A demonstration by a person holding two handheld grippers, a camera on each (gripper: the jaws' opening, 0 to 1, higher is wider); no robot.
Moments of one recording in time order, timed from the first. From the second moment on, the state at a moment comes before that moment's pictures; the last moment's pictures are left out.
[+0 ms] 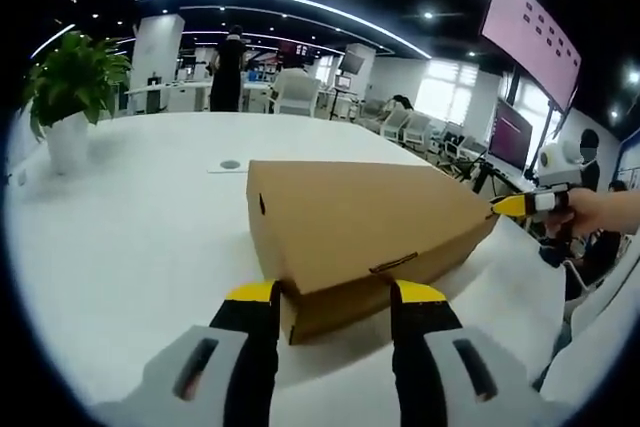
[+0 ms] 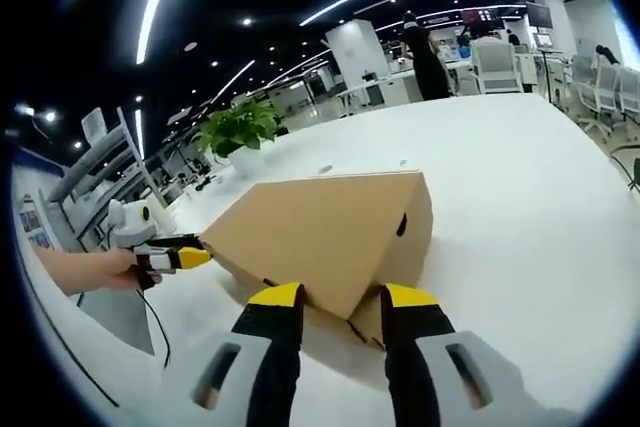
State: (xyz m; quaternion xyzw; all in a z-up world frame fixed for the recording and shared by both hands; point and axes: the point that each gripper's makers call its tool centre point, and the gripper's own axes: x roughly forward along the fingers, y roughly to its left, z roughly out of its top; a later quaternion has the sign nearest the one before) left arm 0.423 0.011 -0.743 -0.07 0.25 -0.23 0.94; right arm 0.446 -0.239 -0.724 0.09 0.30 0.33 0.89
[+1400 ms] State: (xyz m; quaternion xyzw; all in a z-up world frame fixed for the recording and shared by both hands) left arm 0.419 0.007 -0.711 -0.08 0.26 -0.25 0.93; right arm 0.456 -0.241 -0.702 0.09 0.27 0.33 0.90
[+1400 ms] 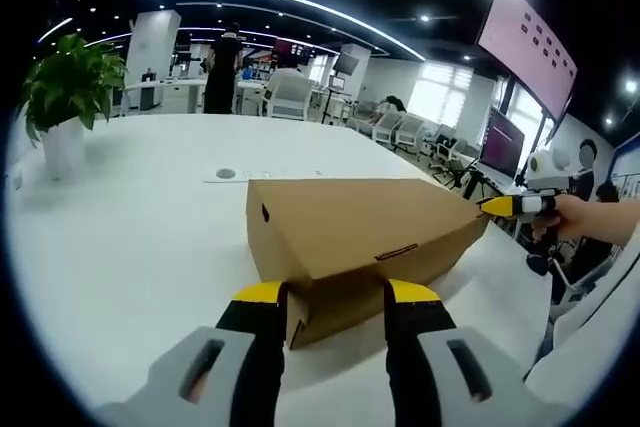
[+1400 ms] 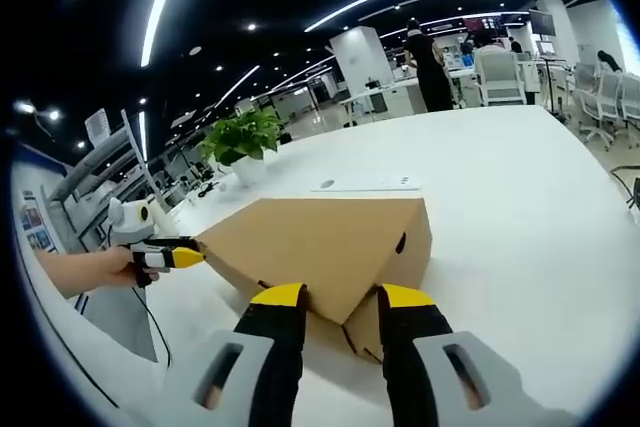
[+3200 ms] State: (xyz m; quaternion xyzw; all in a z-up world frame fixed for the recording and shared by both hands) left arm 0.436 0.008 -0.684 -0.06 0.25 -0.26 0.93; right arm 0.462 -0.239 -0.682 0.07 0.28 0.35 0.89
